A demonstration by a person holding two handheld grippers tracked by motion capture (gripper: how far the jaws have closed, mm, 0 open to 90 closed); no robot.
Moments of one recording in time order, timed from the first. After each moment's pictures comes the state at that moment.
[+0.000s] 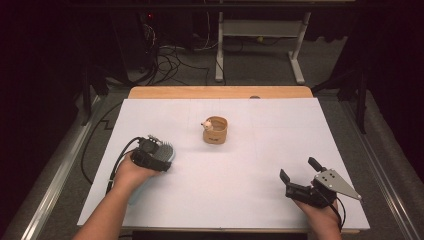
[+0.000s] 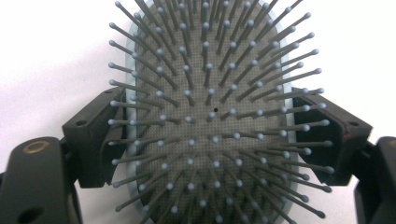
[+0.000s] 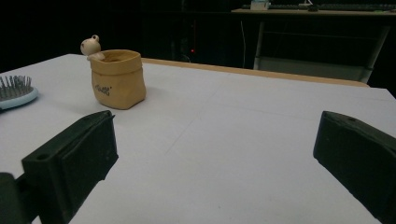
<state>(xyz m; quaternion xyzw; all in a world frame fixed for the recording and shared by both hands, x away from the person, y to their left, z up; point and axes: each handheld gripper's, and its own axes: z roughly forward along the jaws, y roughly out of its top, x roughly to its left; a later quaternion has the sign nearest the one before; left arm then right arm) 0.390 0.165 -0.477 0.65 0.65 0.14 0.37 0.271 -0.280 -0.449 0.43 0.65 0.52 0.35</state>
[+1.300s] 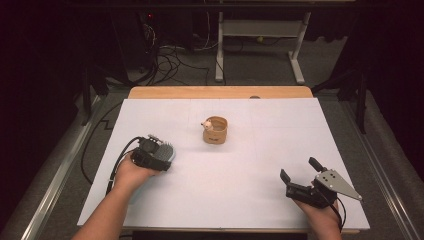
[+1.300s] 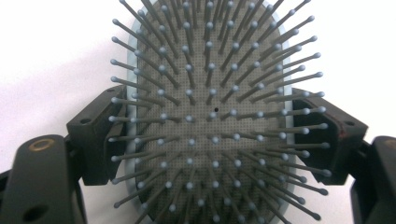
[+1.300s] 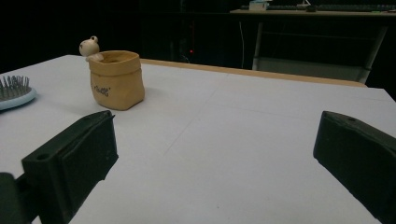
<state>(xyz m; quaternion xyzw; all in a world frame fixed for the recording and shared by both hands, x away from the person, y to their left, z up) 0.390 0.163 -0.474 0.65 0.65 0.14 0.36 0.270 -0.280 -0.448 0.43 0.65 0.52 0.35</state>
